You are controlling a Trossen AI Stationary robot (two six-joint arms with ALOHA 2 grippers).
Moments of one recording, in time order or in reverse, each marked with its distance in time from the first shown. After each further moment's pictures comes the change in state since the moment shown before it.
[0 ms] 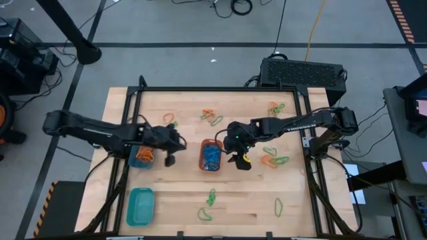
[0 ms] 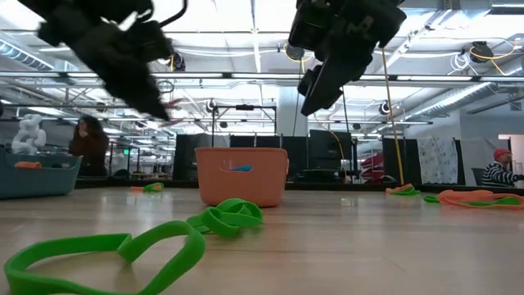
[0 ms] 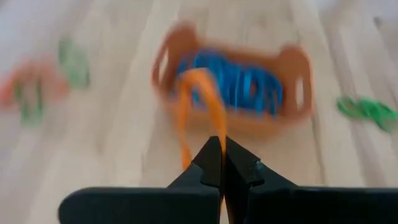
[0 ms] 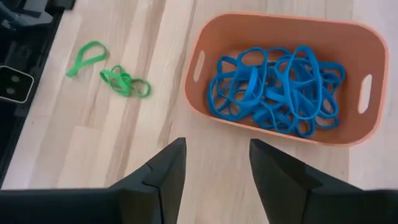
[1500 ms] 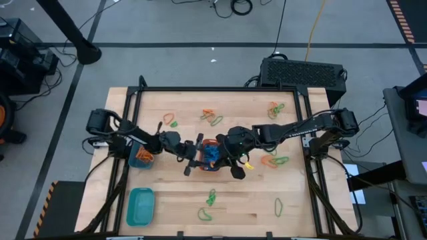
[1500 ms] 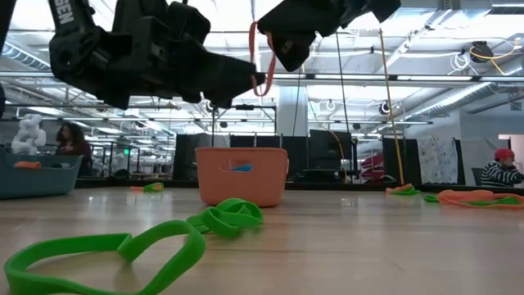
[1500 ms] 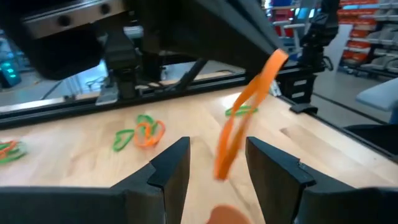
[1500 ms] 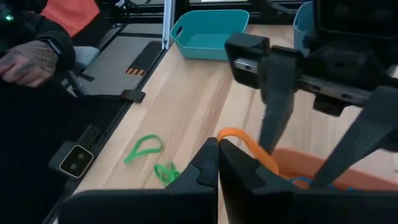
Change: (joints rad) left arm -0.014 0.621 -0.032 1.279 0.325 0.245; right arm 0.093 0.001 0.000 0.397 -0.058 0.052
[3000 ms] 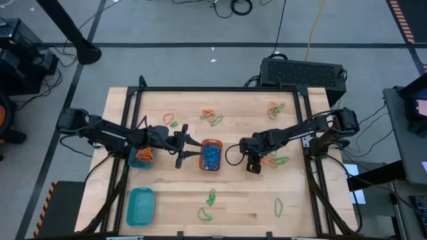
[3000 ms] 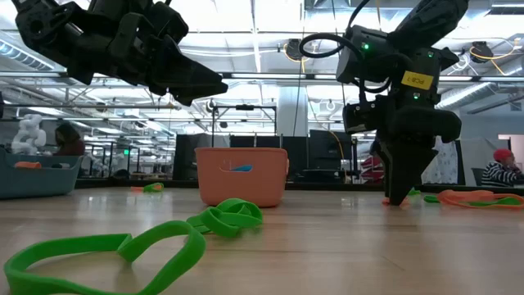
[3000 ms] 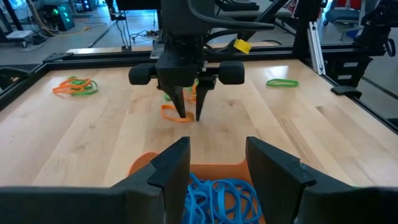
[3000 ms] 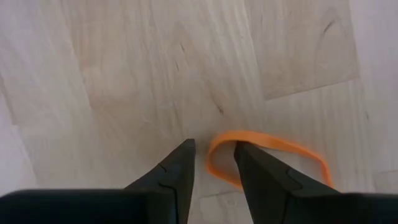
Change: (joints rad) left arm 0.035 -0.389 -0.101 -0.448 -0.183 -0.070; right arm -0.049 -0.002 -0.345 -0.416 0.349 0.268
